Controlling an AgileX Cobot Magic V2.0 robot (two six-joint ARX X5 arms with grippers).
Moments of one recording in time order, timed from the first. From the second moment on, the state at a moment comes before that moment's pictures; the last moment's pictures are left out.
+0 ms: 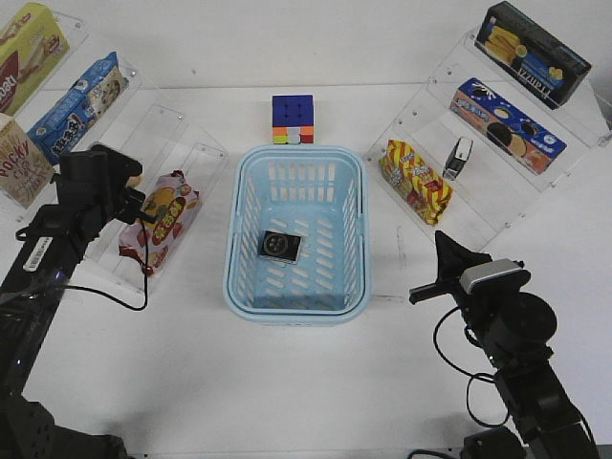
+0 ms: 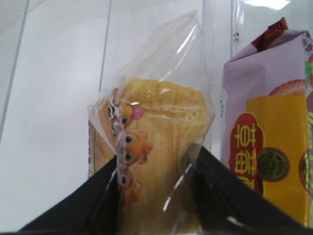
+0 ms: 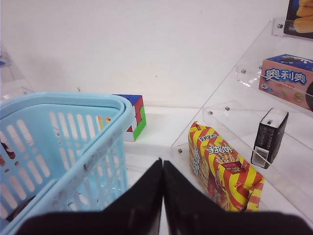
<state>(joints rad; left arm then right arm) -0.01 1.56 1.39 -0.44 -0.17 0.51 0.23 0.67 0.59 0.01 -0.07 0.10</state>
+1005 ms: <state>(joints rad) -0.49 1.61 1.68 -0.64 0.52 0.17 0.23 0.67 0.59 0.01 -0.07 0.10</state>
